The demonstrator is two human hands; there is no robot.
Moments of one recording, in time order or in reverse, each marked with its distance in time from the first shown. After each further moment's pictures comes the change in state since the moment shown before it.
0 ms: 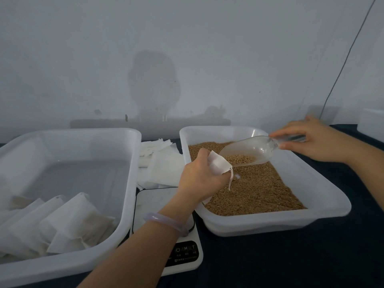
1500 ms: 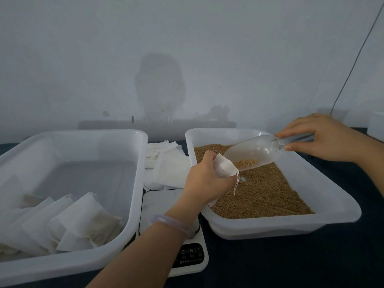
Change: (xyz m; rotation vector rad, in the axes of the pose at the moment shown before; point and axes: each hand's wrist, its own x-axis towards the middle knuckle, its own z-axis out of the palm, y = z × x) left_hand 0.000 -0.002 -0.001 -0.032 0.001 -0.003; right_hand 0.003 -0.011 -0.009 -0.060 0.059 -0.078
